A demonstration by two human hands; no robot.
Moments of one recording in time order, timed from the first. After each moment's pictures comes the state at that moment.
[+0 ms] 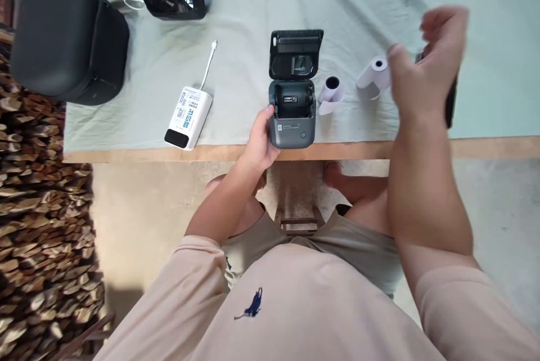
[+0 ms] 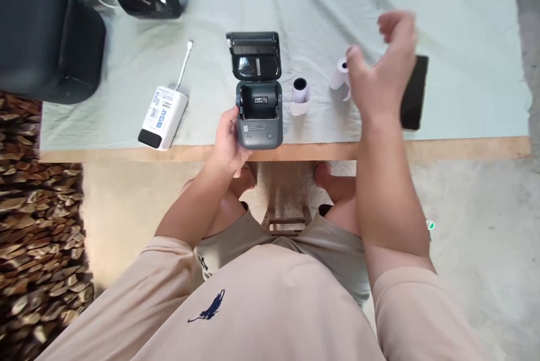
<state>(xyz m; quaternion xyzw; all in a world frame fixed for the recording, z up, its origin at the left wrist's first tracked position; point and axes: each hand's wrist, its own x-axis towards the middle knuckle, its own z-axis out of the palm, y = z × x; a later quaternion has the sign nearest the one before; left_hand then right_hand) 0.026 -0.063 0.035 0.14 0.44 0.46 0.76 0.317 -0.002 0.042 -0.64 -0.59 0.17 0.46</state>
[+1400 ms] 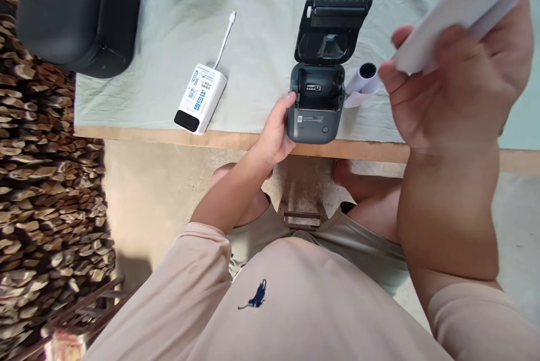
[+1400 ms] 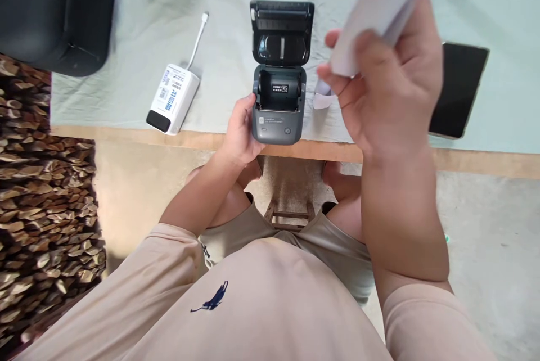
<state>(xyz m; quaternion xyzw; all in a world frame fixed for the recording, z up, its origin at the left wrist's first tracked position) 0.026 -0.066 0.045 0.11 0.45 0.45 0.76 0.261 -0.025 0.046 -0.38 -0.54 0.40 0.64</state>
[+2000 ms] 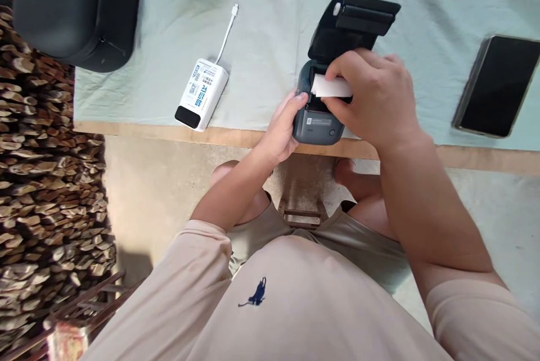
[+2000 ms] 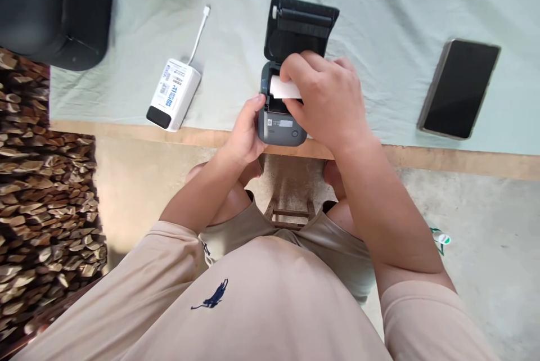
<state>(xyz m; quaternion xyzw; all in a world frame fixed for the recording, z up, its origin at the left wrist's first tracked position) 0.027 -0.069 0.038 0.14 0.43 0.45 0.77 0.205 -0.040 0.073 -0.57 -0.77 0.16 0.24</state>
